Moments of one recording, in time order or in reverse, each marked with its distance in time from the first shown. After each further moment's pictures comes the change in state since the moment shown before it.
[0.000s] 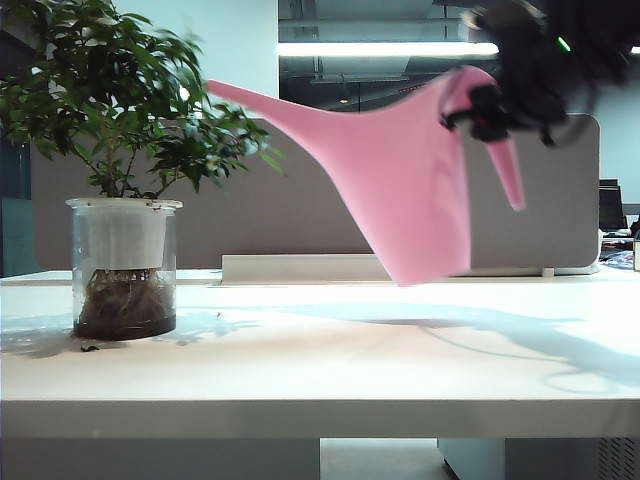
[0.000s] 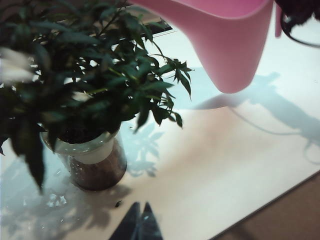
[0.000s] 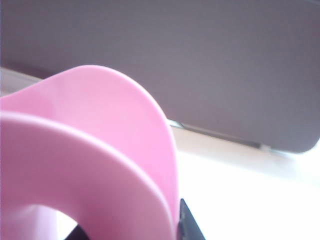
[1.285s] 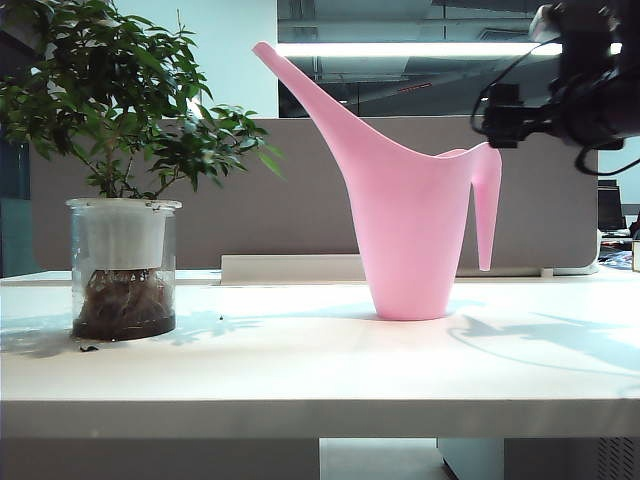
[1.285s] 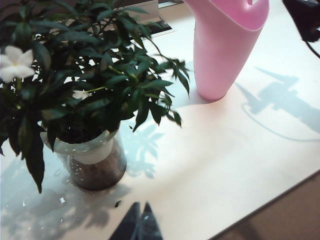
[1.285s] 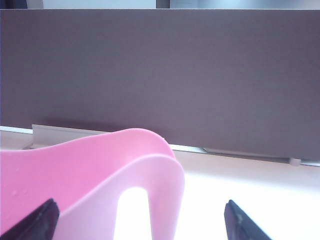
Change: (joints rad) left arm 0.000 0.000 0.000 0.000 0.000 0.000; right arm -0.086 -0.011 -0.227 0.380 -0.168 0.192
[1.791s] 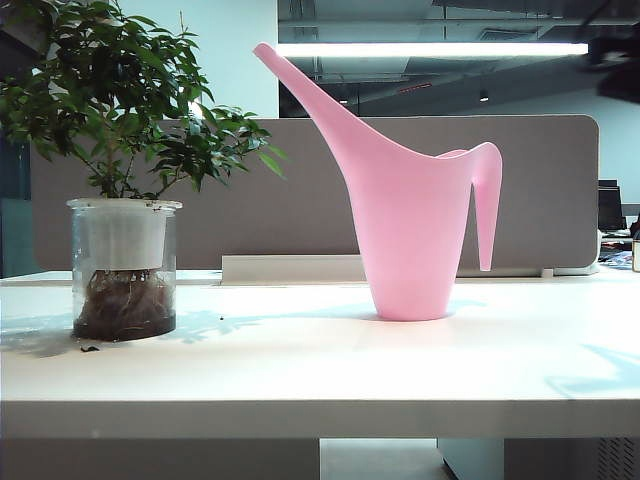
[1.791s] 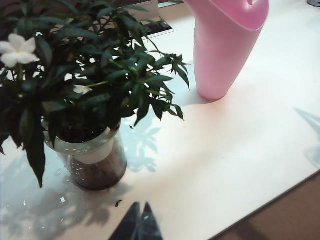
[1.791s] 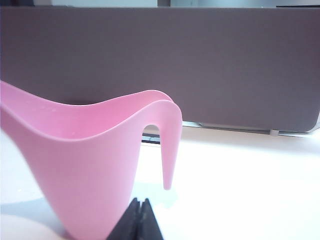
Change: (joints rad) left arm 0.000 0.000 0.000 0.000 0.000 0.000; right arm 0.001 -0.672 -0.434 -0.275 -0.002 0.001
